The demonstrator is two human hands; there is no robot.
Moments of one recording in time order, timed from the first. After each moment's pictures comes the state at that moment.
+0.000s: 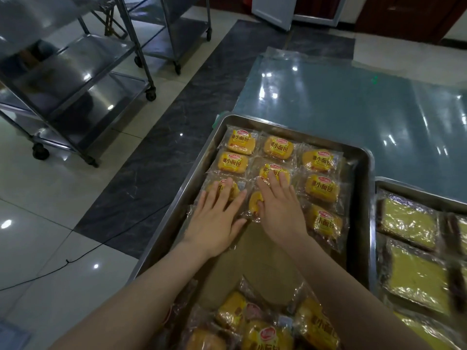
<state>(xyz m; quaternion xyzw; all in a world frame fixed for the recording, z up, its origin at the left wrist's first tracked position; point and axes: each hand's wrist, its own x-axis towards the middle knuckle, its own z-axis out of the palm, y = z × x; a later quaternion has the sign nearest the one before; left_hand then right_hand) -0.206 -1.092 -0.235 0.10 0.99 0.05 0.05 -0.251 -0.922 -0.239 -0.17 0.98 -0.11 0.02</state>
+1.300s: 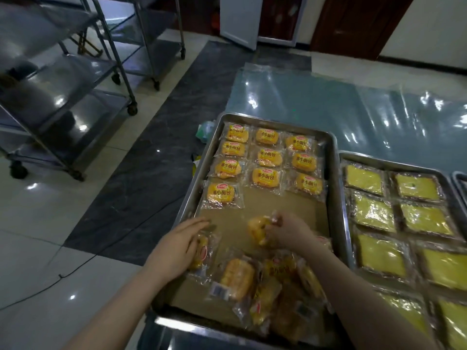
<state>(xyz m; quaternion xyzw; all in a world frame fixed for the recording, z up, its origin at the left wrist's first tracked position) -0.053 -1.197 -0.206 0.12 0.94 0.30 0.04 -0.105 -0.924 -0.186 0.06 0.93 -0.29 0.23</state>
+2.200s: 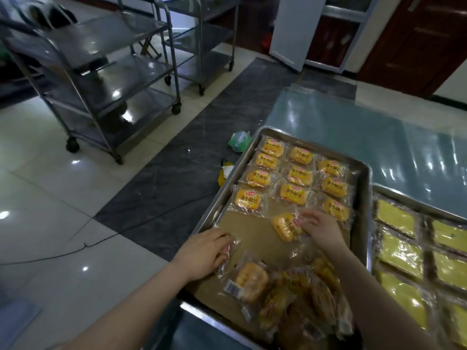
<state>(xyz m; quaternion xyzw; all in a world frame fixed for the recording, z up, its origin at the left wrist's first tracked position) -0.038 -1.188 -0.224 0.18 0.97 0.16 0.08 -0.142 -0.898 -0.197 0.08 0.88 -0.44 0.13</state>
